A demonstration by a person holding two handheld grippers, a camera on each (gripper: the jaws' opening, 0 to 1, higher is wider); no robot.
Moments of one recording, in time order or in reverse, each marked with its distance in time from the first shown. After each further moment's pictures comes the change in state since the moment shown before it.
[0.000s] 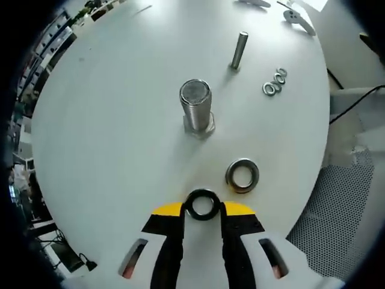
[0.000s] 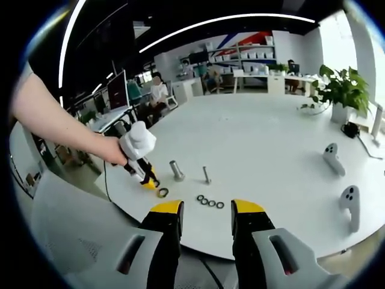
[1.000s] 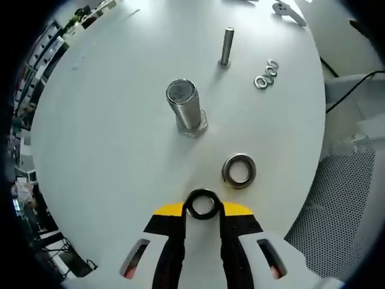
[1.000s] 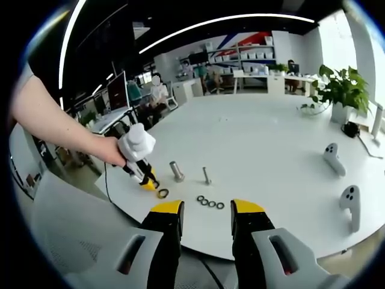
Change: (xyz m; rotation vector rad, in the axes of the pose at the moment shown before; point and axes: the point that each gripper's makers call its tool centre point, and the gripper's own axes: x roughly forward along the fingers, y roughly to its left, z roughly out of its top) left arm -0.003 0.000 0.000 0.082 0.003 0.008; right arm 0.000 -0.001 0.001 0.004 -0.005 0.002
